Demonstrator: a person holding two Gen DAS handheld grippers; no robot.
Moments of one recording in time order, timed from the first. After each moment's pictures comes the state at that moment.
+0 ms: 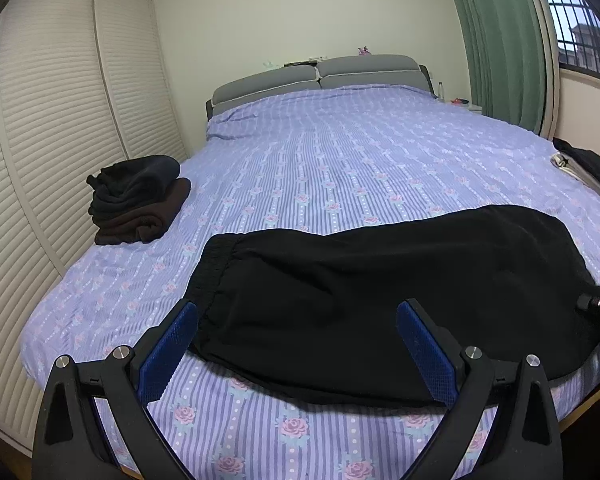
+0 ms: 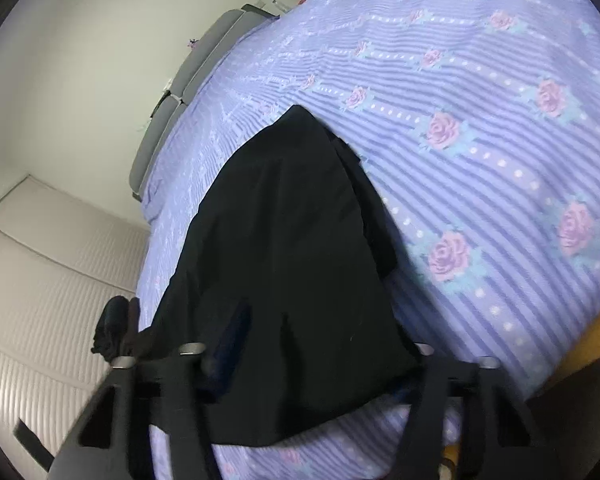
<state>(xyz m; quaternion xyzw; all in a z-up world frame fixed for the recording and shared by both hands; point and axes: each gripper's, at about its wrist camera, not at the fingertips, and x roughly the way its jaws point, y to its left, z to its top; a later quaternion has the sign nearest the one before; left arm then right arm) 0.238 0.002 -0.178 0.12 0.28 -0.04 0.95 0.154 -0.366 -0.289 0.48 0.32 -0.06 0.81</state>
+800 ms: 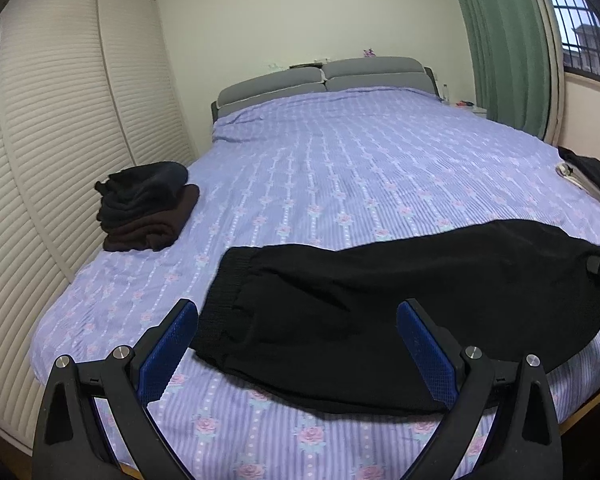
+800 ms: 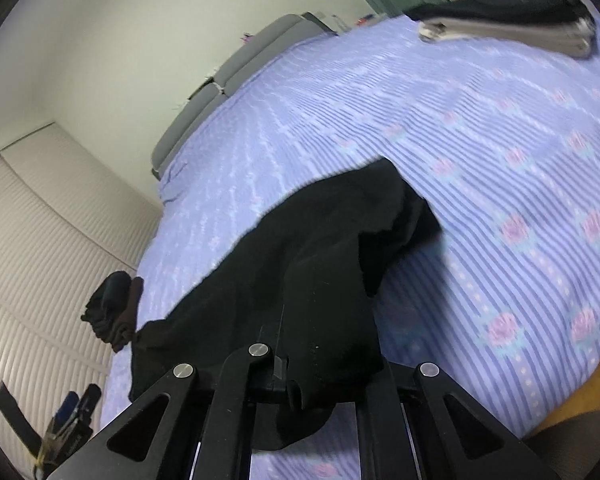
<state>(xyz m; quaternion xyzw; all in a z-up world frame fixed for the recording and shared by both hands) 0.242 0.017 -0.154 0.12 0.28 -0.03 0.95 0.180 -0.343 -0.211 0.37 0.30 -0.04 0.88</state>
